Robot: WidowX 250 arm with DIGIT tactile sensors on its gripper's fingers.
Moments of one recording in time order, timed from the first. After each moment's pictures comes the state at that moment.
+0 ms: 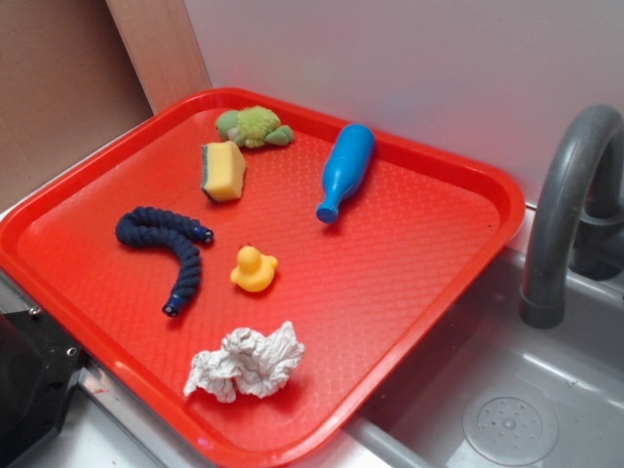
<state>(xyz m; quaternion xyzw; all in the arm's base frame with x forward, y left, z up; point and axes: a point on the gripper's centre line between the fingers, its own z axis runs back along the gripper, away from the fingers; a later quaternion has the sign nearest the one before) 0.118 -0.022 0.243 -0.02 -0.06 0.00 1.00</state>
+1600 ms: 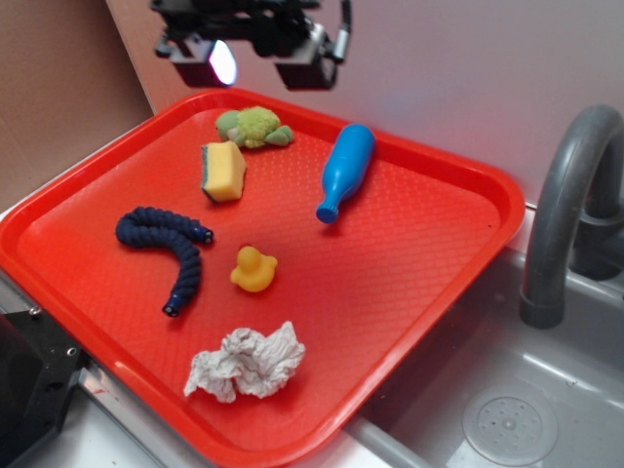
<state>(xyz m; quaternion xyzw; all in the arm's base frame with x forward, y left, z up) 0.279 -0.050 0.147 0.04 -0.16 0.25 0.95</state>
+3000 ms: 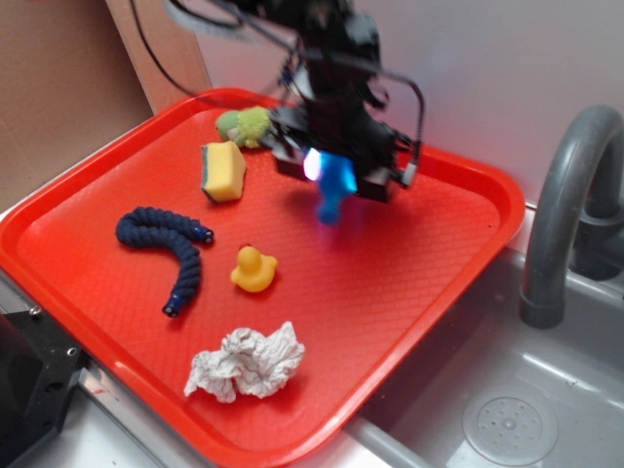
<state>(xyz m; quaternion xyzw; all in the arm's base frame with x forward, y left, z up) 0.315 -0.052 0.072 0.08 -0.08 0.18 0.98</state>
